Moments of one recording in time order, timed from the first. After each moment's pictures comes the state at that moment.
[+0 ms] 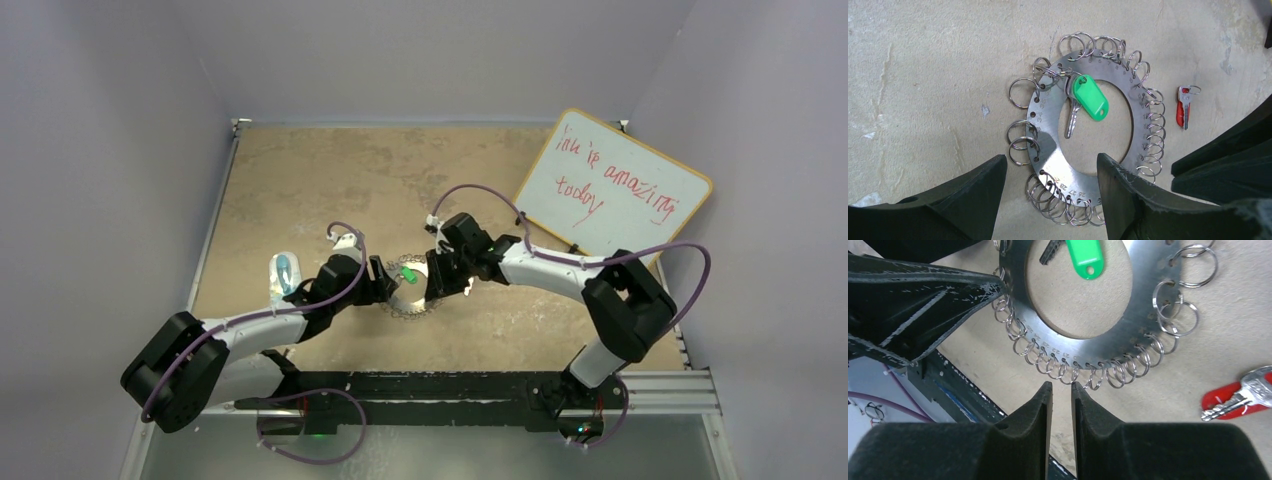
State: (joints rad) left arm -0.65 1.18 0.31 0.26 -0.08 -0.69; right arm 0.77 1.59 0.93 -0.31 -0.34 0.51
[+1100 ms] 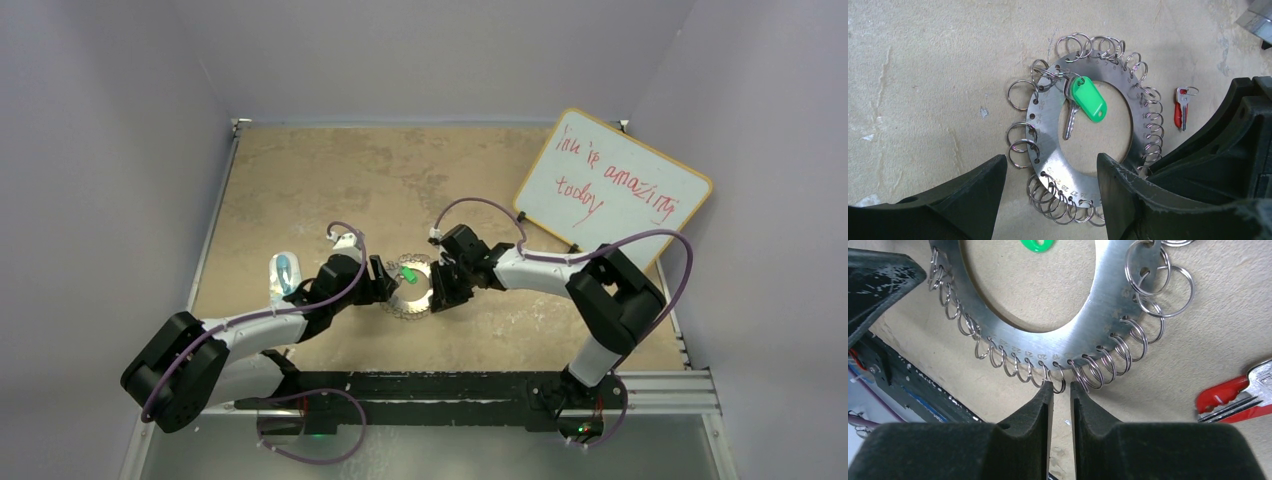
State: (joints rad) left arm -0.65 1.18 0.31 0.27 -0.08 -0.69; right arm 0.78 1.66 0.88 -0.28 -0.31 0.54
